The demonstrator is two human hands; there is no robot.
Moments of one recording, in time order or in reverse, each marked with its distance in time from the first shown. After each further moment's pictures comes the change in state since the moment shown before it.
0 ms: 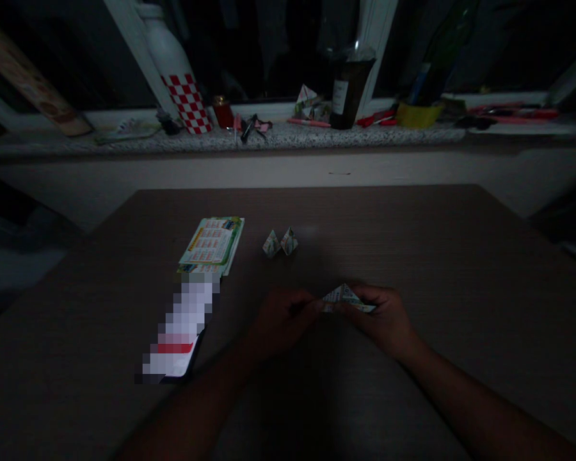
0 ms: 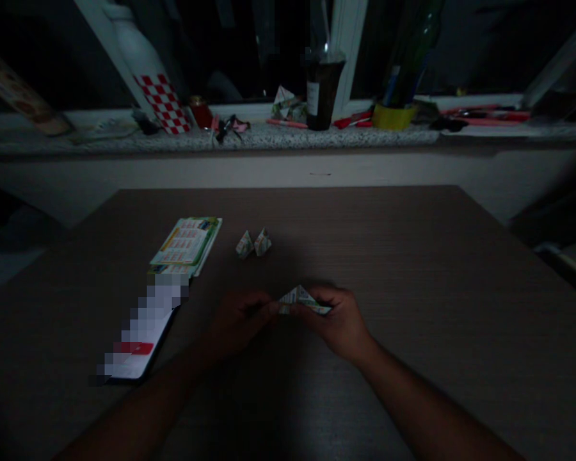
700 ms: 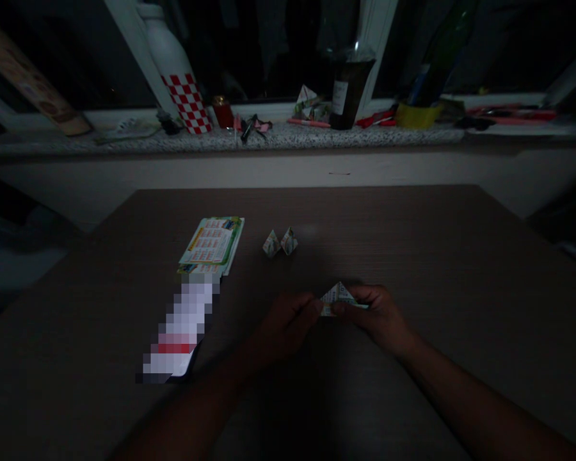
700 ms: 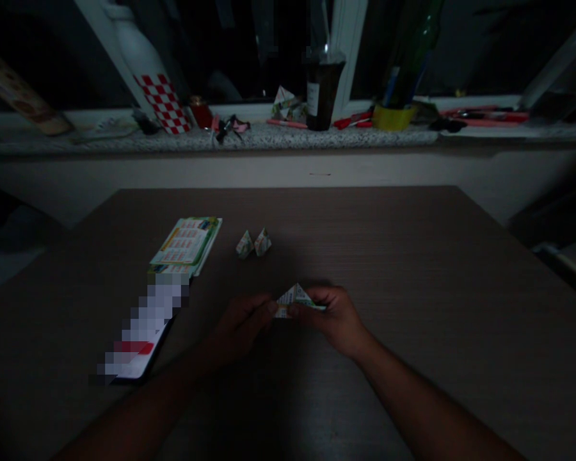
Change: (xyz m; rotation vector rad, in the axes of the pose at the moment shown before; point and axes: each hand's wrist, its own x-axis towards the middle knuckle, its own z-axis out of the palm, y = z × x) left_hand -0.004 0.004 0.007 -0.078 -0.058 -0.032; right_hand 0.003 0.006 0.000 0.261 -0.126 0.192
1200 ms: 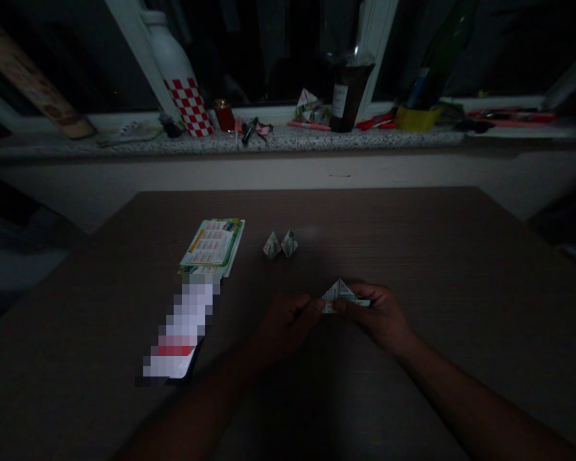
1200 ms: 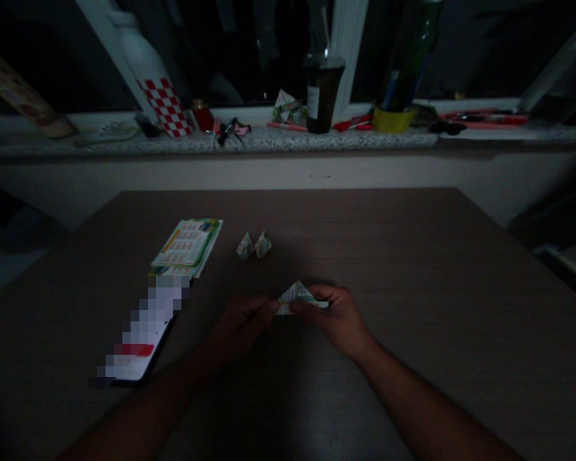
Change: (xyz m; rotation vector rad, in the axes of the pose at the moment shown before) left_hand 0.001 -0.002 -0.002 0.088 0.045 0.018; right_hand 0.002 0.003 -0.002 0.016 0.077 -0.025
